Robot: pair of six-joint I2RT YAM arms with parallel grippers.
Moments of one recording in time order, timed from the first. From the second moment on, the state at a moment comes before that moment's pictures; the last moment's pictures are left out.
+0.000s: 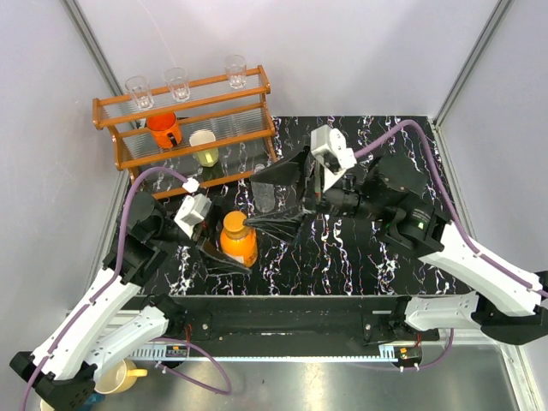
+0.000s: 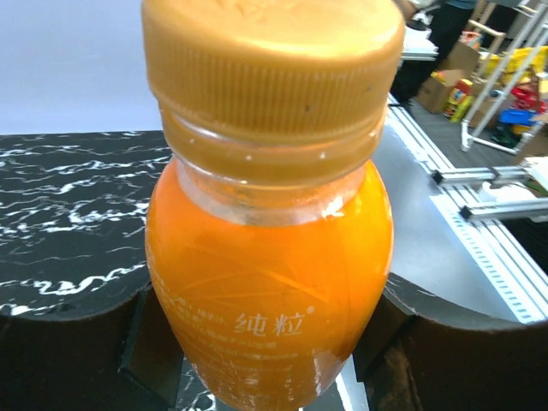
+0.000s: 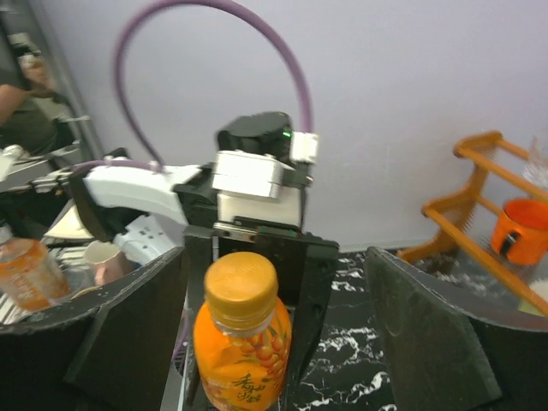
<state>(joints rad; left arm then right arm) -0.57 0.72 0.89 -0.01 1.20 -0.26 1.09 1.19 1.51 -0.08 -0.36 0.14</state>
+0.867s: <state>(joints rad) -0.58 0.72 0.87 0.15 1.43 -0.44 1.09 1.42 1.60 0.12 -0.97 0.30</state>
